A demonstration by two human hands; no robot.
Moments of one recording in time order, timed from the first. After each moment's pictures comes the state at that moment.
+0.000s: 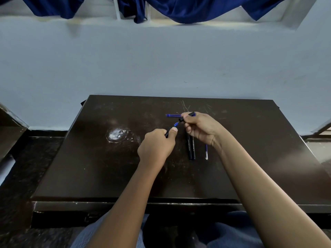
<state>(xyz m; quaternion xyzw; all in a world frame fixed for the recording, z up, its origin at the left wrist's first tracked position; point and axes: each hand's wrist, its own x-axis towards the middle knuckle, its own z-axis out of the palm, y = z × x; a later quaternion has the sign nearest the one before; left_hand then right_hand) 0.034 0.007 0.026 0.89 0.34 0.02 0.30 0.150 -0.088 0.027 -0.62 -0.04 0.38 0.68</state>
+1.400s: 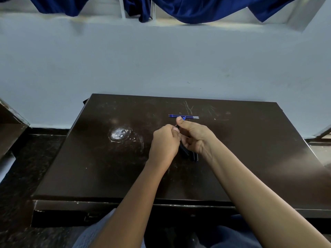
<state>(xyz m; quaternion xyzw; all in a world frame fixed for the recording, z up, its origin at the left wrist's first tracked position) 0.042 0.009 0.014 0.85 0.29 0.10 0.43 0.114 -0.065 0.028 -0.58 0.12 0.36 0.72</state>
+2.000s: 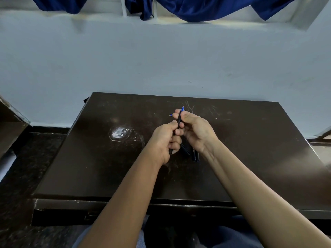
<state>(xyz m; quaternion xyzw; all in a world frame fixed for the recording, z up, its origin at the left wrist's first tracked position) 0.047 0.017 0.034 0.43 0.32 -0.03 0.84 0.116 -0.060 0.024 -0.51 0.00 0.34 0.79</state>
